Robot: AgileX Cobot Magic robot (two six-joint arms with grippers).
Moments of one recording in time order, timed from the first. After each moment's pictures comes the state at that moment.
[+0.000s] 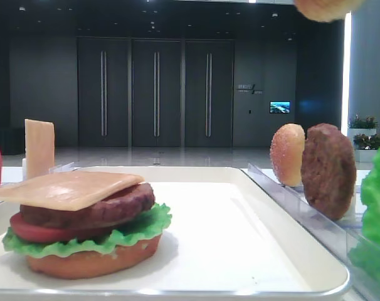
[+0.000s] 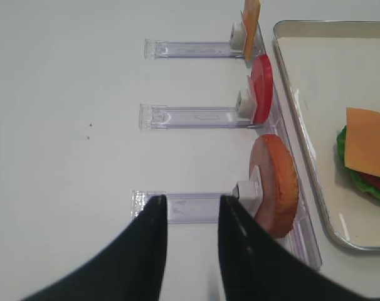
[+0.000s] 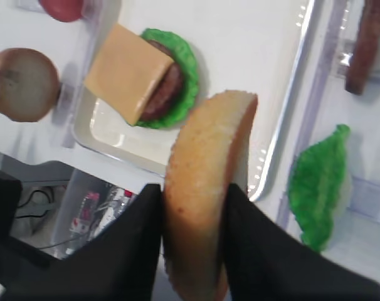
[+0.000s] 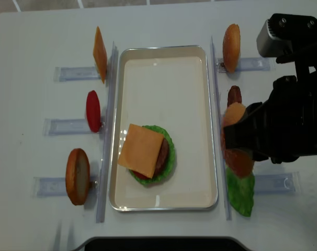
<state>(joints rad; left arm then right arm) -0.02 -0.02 -0.48 0.03 1.11 -0.05 0.81 1.05 -0.98 0.15 0.98 0.47</state>
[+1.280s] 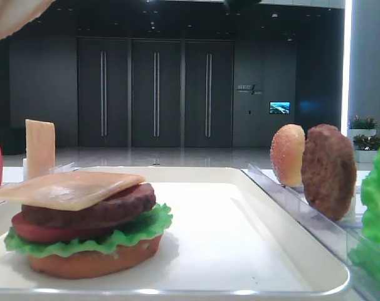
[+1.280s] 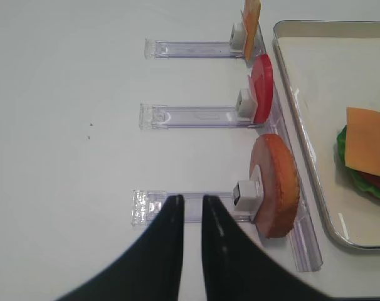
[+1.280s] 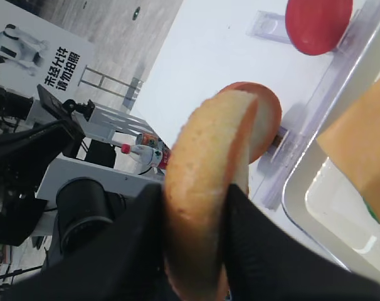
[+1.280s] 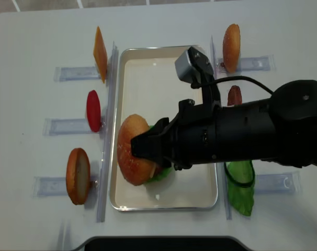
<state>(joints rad) -0.02 -0.02 -0.48 0.03 1.11 -0.05 0.83 1.42 -0.78 1.72 0.56 -1.01</state>
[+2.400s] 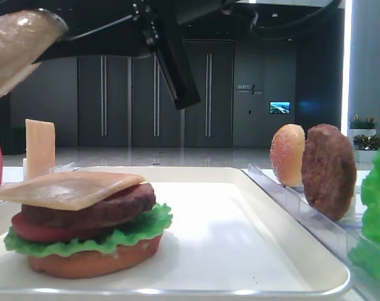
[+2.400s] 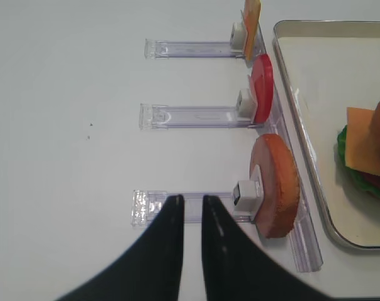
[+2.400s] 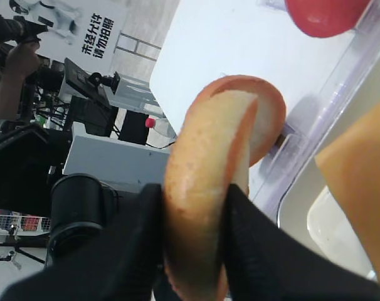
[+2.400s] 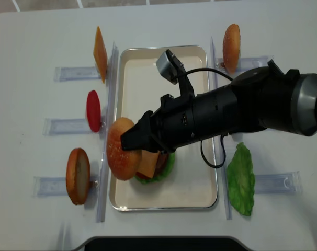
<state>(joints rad) -0.02 -0.02 -0.48 0.03 1.11 -0.05 0.71 1.74 -0.91 1.80 0.84 -1.17</state>
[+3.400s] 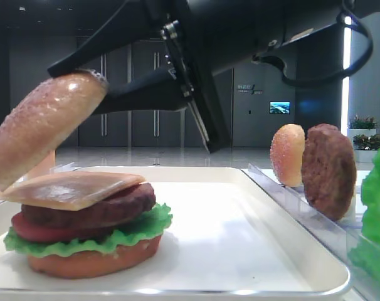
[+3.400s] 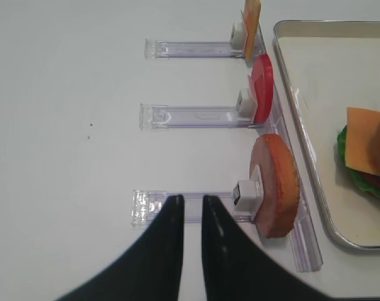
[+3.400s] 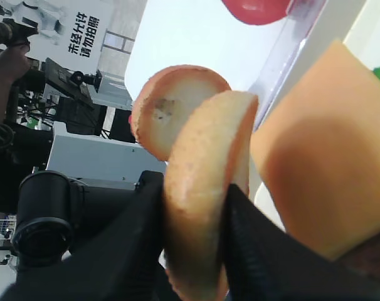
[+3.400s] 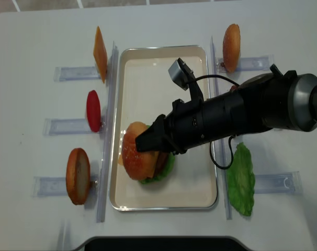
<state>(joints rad) -0.02 -0.02 -0.48 0.03 1.11 -0.05 0.63 1.80 -0.86 1.80 0.90 -1.25</state>
